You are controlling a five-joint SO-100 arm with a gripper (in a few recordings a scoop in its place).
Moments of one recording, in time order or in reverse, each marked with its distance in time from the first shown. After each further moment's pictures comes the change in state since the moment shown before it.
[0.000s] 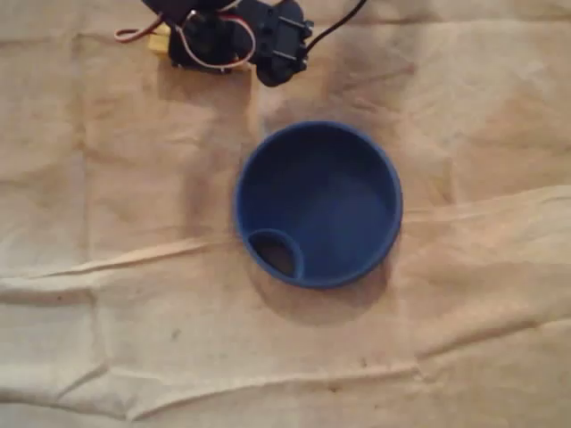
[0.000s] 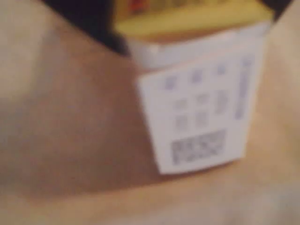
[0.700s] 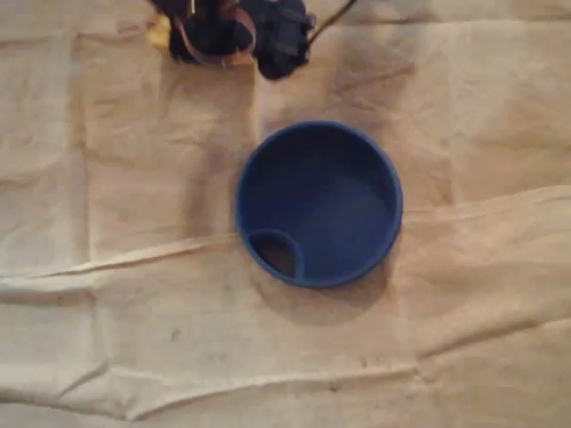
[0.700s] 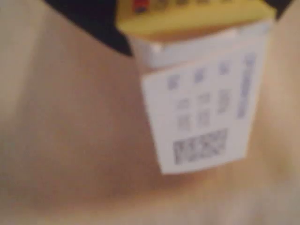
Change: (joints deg) arm -0.4 8.5 0.0 6.3 0.0
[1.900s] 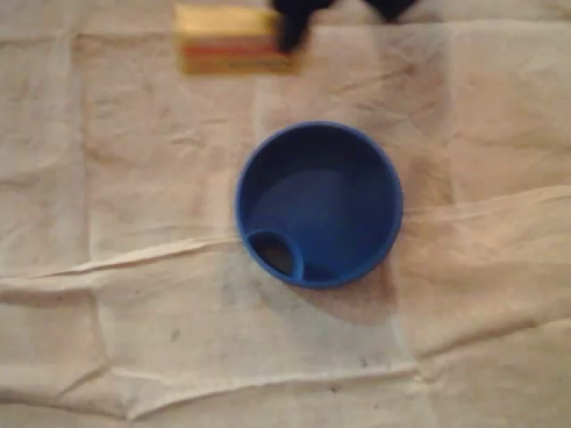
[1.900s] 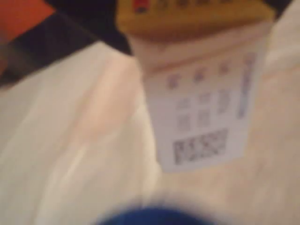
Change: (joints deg) arm -19.8 31.2 0.0 1.8 0.4
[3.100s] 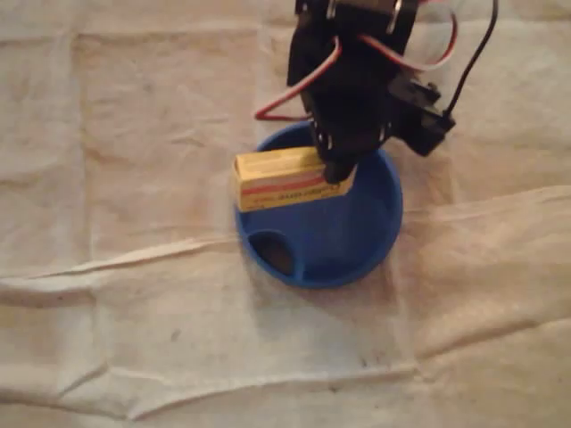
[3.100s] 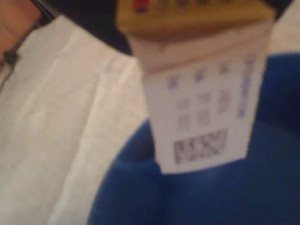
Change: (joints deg) arm -9.1 -21.7 0.1 -21.8 6.4
